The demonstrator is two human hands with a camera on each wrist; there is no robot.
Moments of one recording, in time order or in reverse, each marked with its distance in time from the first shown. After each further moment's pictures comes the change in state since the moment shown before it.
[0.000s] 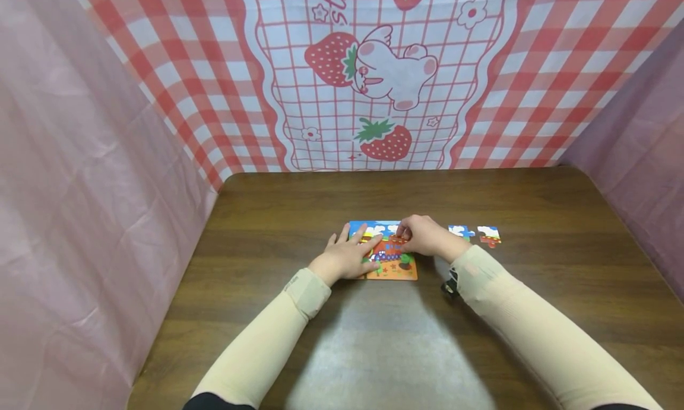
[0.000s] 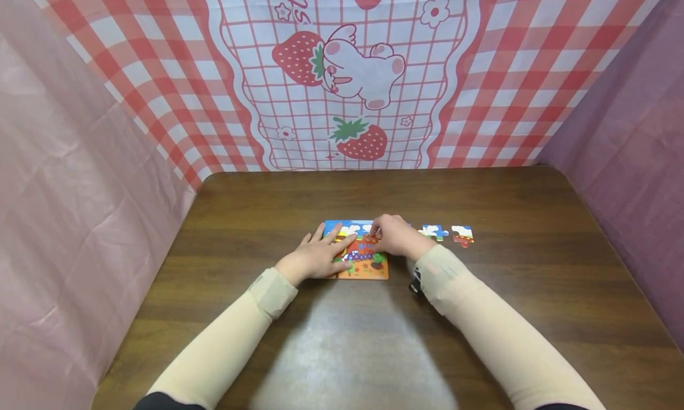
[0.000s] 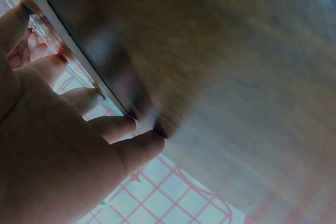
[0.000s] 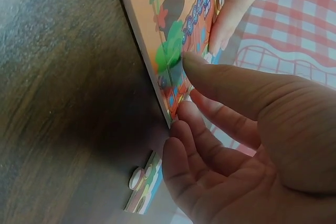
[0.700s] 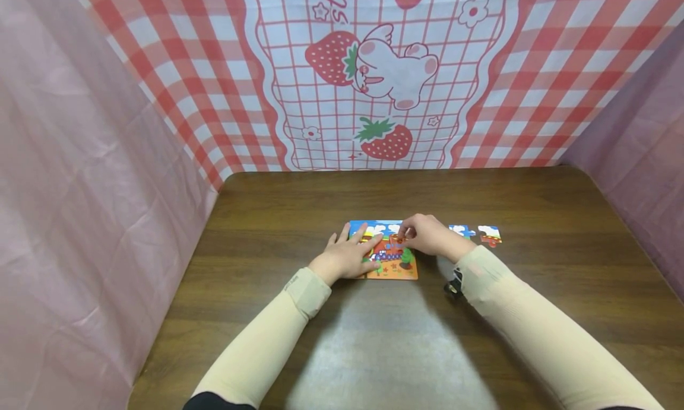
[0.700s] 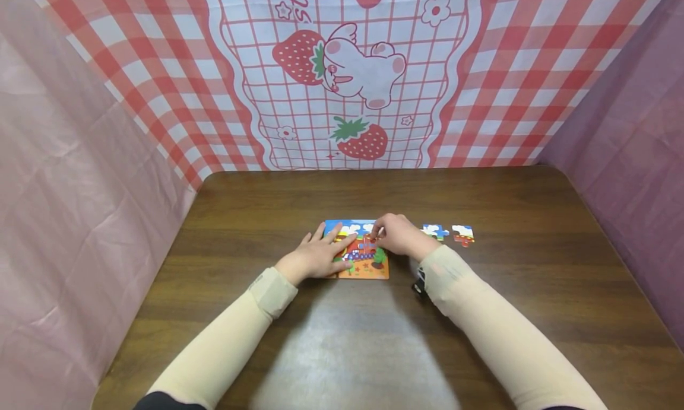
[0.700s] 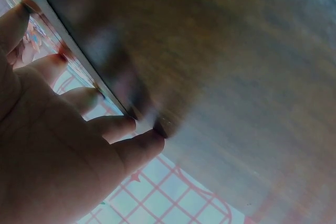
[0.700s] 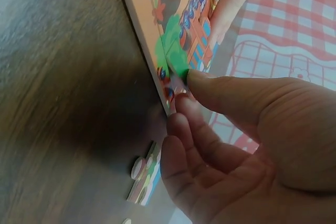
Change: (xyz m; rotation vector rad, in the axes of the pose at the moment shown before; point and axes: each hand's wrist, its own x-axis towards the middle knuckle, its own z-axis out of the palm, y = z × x) left_hand 0.000 -0.001 0.001 0.002 0.008 0.005; right_hand -0.003 0.004 -0.001 0.002 0.021 -0.006
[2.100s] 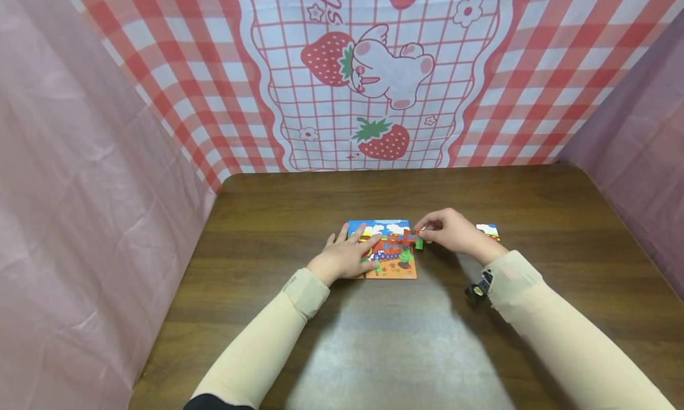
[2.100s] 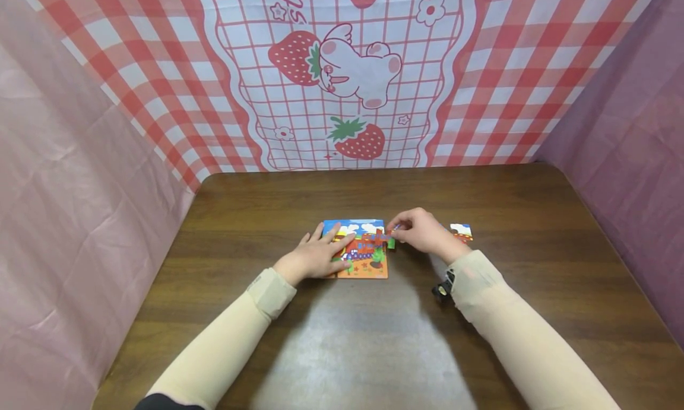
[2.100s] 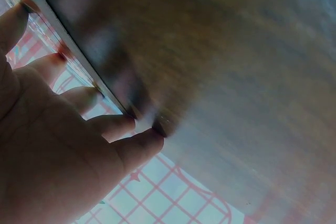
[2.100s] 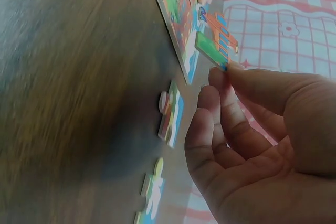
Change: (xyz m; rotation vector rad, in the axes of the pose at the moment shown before) left_hand 0.000 -0.001 0.001 -0.007 0.009 0.017; right_hand -0.031 0.039 -0.019 0.280 0.102 0.013
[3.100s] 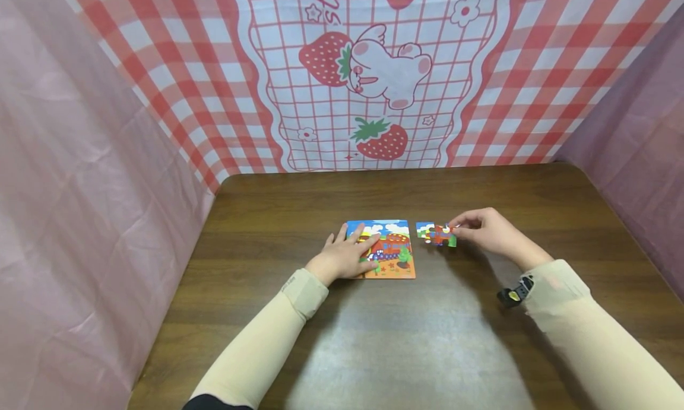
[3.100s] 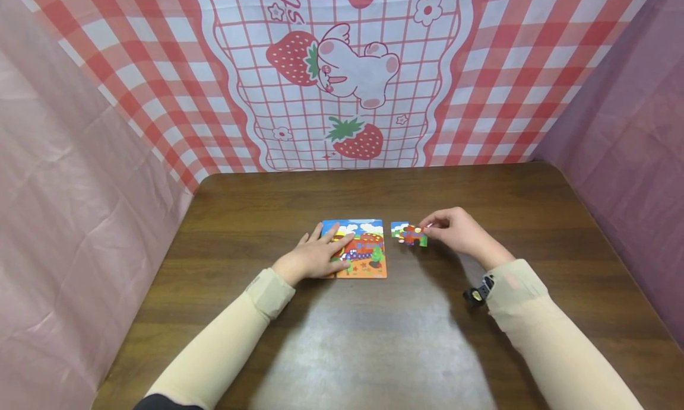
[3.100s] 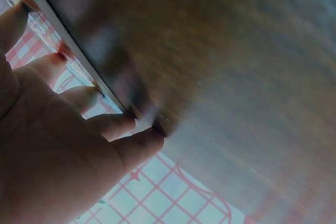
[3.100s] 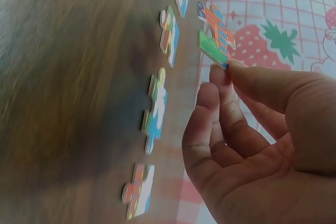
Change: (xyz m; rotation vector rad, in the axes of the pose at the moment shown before) left_hand -0.002 0.001 -0.003 -0.018 -0.013 -0.002; right_hand -0.044 0.030 -0.041 0.003 0.104 0.037
